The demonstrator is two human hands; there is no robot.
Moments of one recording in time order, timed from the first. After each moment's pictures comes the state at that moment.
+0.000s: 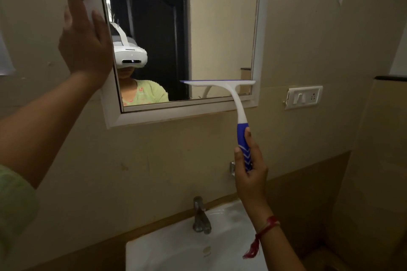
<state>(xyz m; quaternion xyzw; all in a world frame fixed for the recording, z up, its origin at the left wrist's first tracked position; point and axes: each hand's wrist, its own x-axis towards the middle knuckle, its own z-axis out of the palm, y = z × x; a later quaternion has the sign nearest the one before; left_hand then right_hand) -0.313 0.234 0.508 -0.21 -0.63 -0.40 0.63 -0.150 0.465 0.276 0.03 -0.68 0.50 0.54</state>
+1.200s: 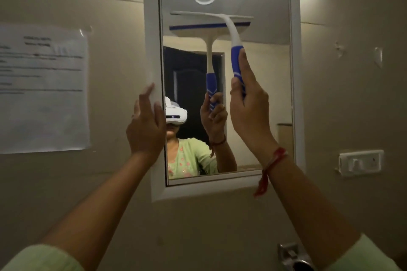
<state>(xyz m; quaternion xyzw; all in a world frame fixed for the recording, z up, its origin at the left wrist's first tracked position) -0.308 0.233 0.511 -0.23 -0.64 -0.38 0.63 -0.217 0.408 0.547 0.18 -0.64 0.31 0.68</state>
